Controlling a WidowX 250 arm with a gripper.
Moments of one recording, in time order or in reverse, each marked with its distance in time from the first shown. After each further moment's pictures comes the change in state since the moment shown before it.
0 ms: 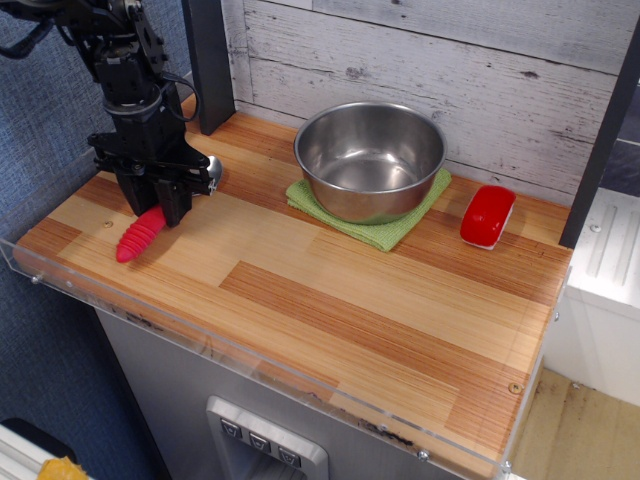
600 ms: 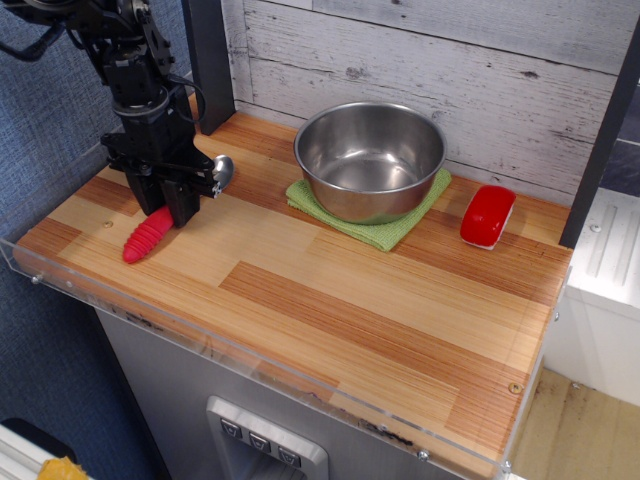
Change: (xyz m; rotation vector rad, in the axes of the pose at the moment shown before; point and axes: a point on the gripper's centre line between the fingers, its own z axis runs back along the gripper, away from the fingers) arm 0.007 -0.001 -0.007 -0.022 0.007 -0.076
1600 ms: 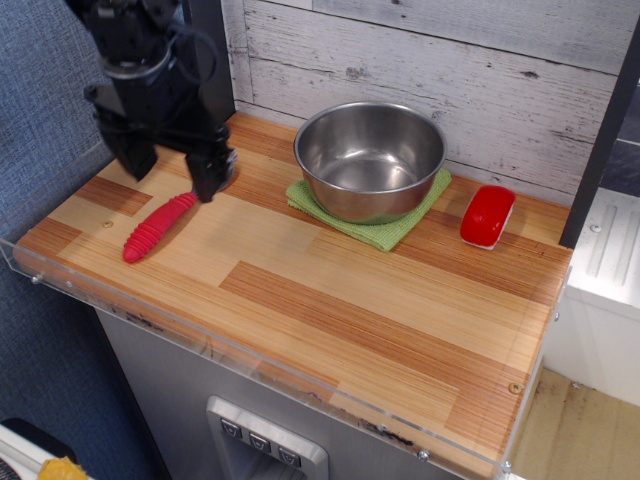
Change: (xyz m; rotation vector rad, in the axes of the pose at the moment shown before) arm -0.025 -0.052 0.088 0.093 -0.221 0.016
